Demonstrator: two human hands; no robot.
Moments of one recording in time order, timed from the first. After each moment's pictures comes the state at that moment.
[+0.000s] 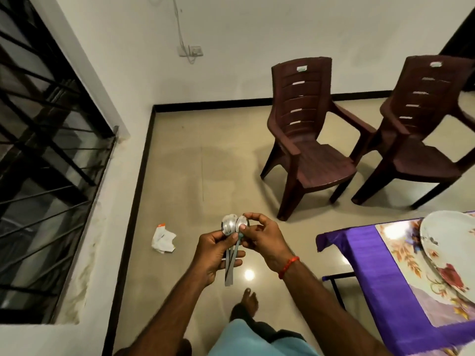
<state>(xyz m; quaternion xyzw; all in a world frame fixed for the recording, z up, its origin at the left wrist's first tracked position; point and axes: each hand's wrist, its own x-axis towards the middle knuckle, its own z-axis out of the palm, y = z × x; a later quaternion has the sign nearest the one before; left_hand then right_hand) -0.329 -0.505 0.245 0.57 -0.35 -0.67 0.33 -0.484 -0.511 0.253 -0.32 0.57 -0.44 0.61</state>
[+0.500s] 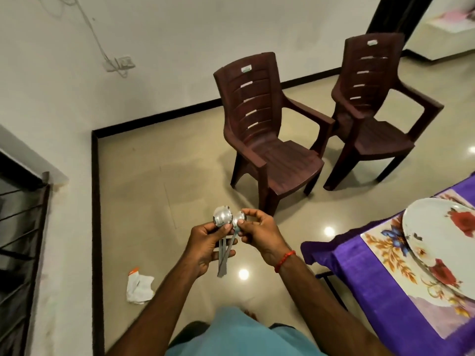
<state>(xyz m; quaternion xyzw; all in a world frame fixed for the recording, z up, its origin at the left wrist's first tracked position) -0.415 -0.692 0.245 0.53 -0.41 -0.71 0.24 -0.571 -0.643 0.245 -0.18 0.60 -0.53 0.57</state>
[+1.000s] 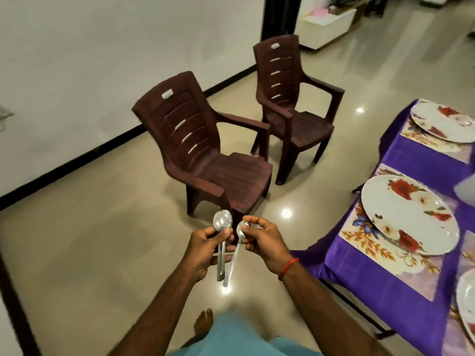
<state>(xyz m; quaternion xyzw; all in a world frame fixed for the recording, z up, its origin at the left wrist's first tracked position) -0.511 -0.833 0.244 0.41 -0.51 -0.75 0.09 -0.634 -0.717 0.253 -0.02 0.64 -0.63 0.44</state>
